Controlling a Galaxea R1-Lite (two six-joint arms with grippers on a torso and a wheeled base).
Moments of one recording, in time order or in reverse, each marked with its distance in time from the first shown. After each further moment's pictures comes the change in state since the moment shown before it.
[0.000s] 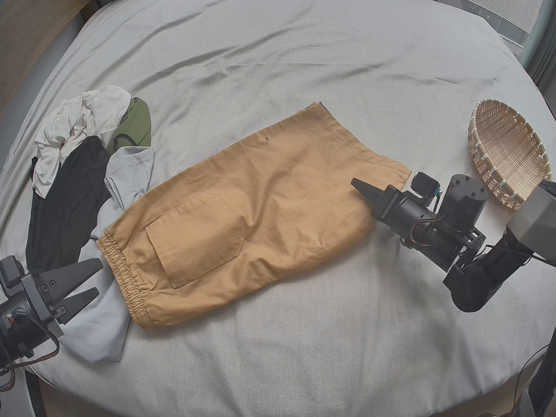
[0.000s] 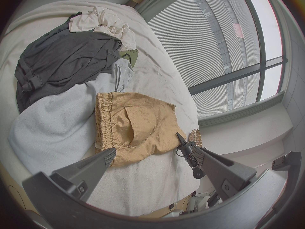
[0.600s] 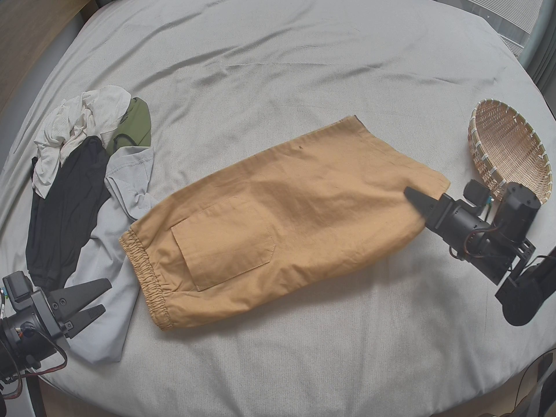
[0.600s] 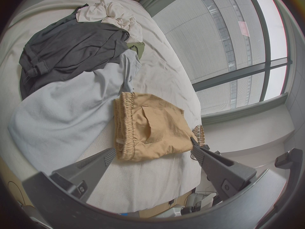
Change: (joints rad) left arm -0.001 0.005 0.055 0.000 -0.015 0.005; right arm -0.131 -0.290 0.318 0.020 -0.005 -0.059
